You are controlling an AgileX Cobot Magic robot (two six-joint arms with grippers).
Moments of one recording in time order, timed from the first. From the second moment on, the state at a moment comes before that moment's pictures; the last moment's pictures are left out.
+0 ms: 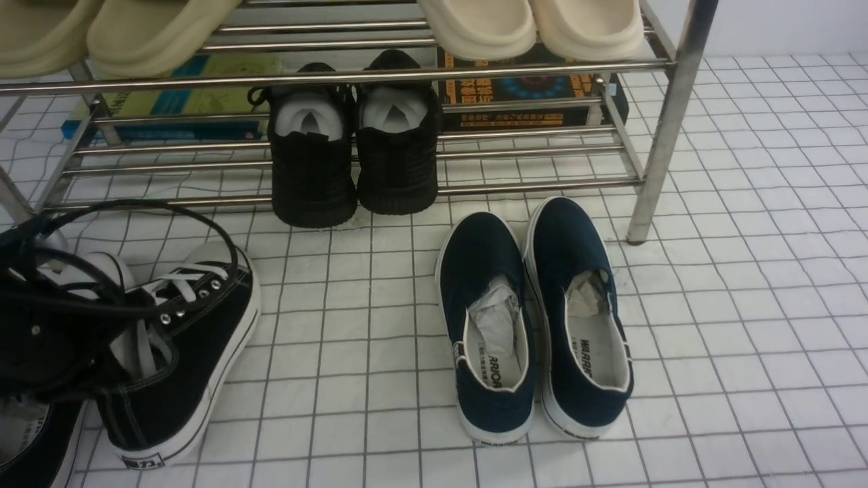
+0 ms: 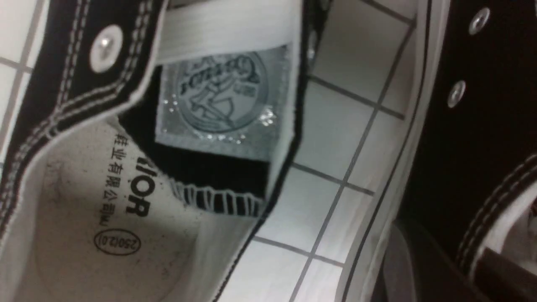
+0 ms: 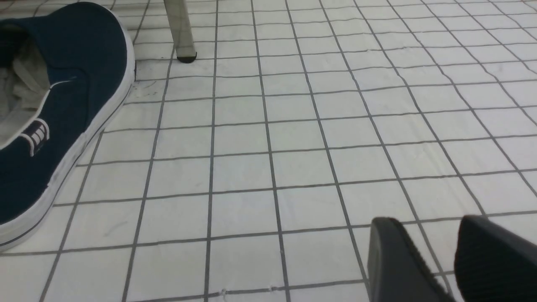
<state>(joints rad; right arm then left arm) -0.07 -0.01 0.01 0.06 0.39 -0.01 0.12 1.43 -0.82 -0.21 0.75 -0.16</state>
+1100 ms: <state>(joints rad) -0.07 -0.01 0.01 0.06 0.39 -0.01 0.12 1.31 -1.04 0.02 1.12 -0.25</state>
